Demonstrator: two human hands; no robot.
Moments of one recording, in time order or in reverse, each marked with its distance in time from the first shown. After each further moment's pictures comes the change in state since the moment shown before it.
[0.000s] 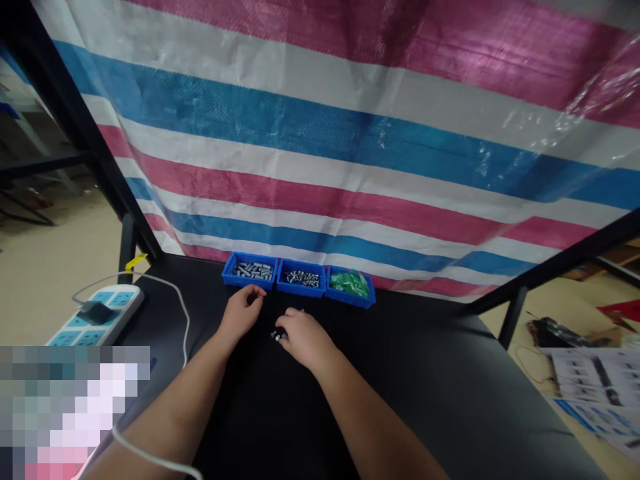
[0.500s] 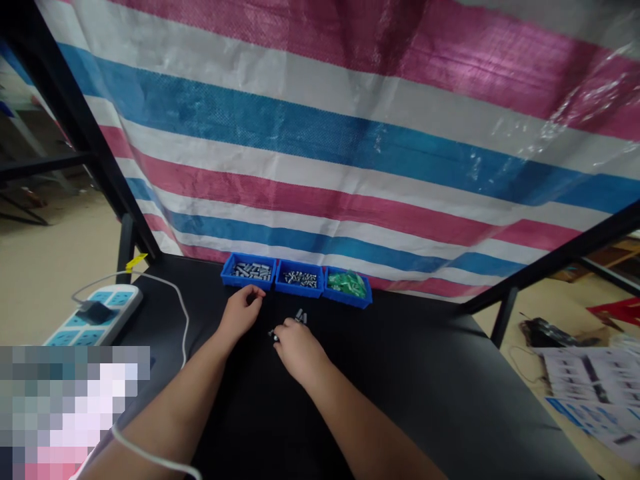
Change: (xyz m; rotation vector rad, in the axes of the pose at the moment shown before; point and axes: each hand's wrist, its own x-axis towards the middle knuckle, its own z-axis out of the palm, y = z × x) left_hand -0.002 0.001 0.000 -0.008 0.001 0.007; right_hand -0.012 -0.013 0.021 -0.048 0.010 0.094
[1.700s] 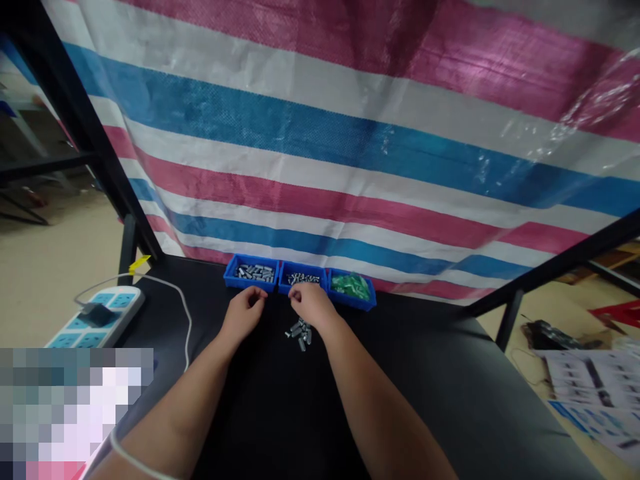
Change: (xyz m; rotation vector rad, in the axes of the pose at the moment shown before) left_hand 0.002 -0.001 -0.002 -0.016 0.018 -0.008; right_hand 0.069 0.048 -0.039 0.197 0.230 -0.001
